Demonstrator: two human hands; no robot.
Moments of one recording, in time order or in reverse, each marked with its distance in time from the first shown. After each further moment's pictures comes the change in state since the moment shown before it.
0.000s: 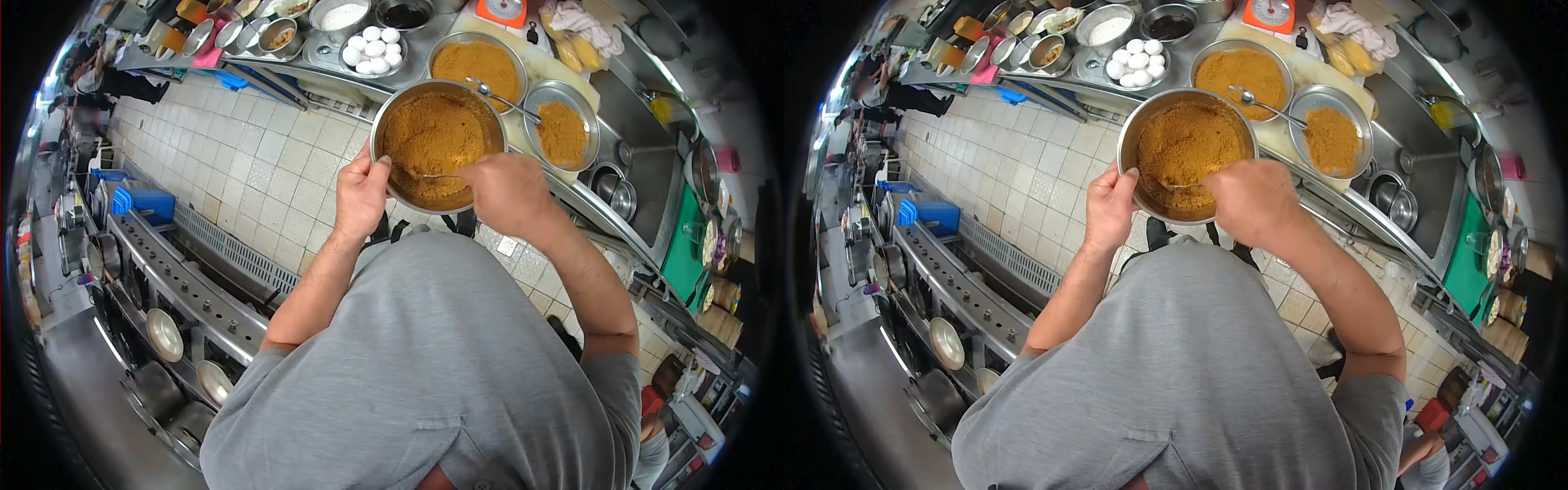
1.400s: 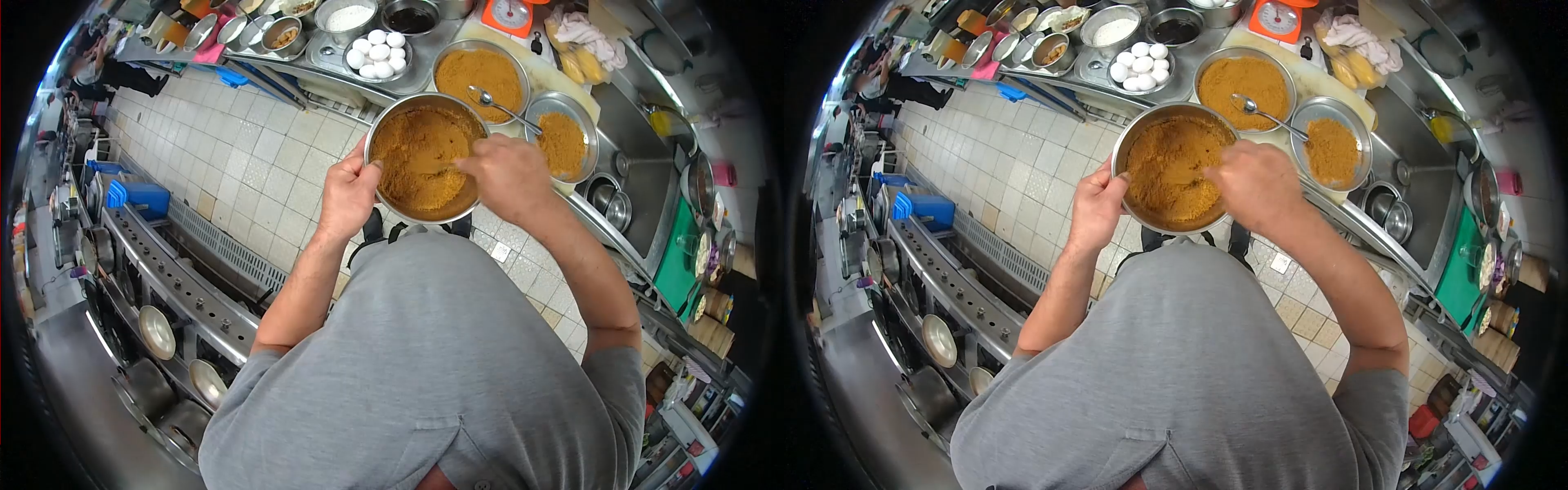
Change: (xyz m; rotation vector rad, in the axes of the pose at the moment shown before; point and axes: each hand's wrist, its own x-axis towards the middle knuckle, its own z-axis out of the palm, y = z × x) left_hand 0.011 0.026 -0.017 0.110 0.002 -0.019; right_hand 0.024 0.014 -0.005 -0.195 0.166 -0.158
